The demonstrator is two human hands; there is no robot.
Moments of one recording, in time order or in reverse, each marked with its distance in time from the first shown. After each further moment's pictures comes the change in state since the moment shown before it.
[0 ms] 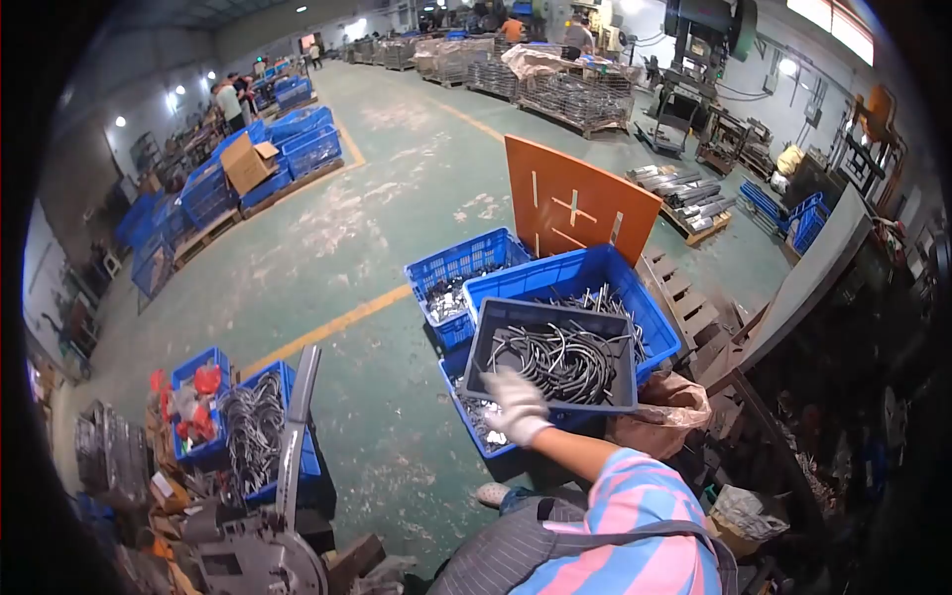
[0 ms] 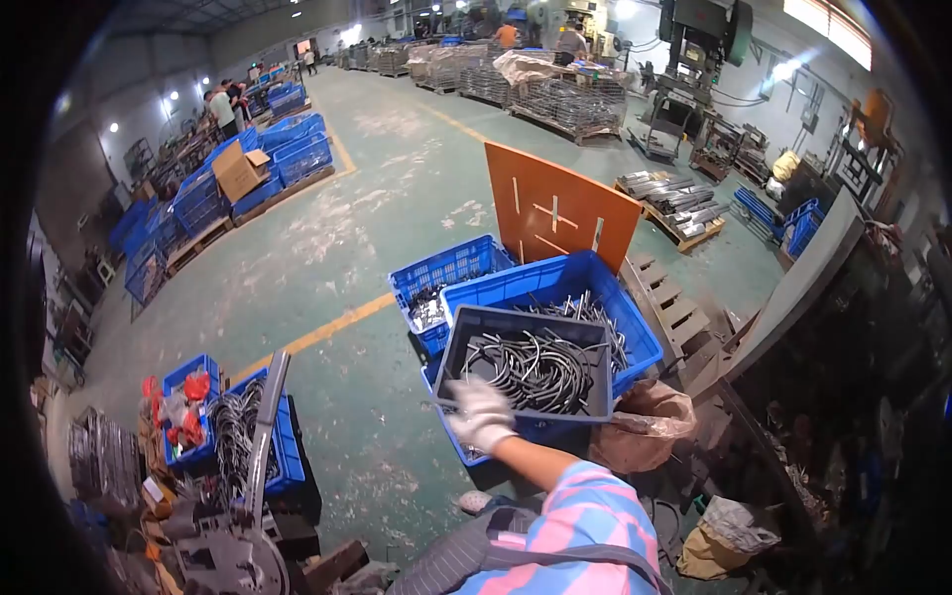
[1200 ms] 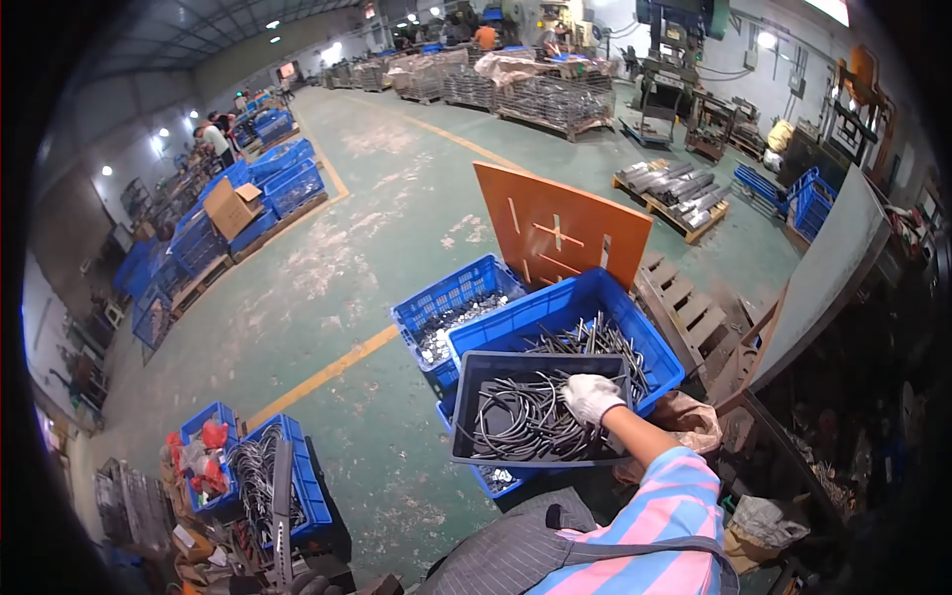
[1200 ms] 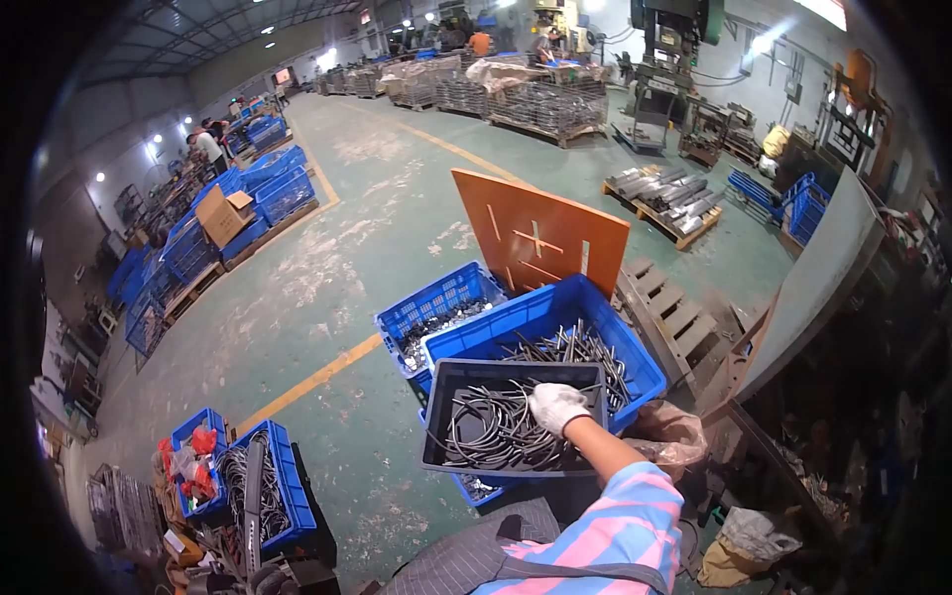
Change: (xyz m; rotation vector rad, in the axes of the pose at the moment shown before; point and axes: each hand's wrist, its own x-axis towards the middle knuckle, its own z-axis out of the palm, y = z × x) left_hand 0.077 0.164 0.138 -0.639 -0.333 0.020; right_hand 0.074 0.173 -0.119 -0.361 -0.458 0.351
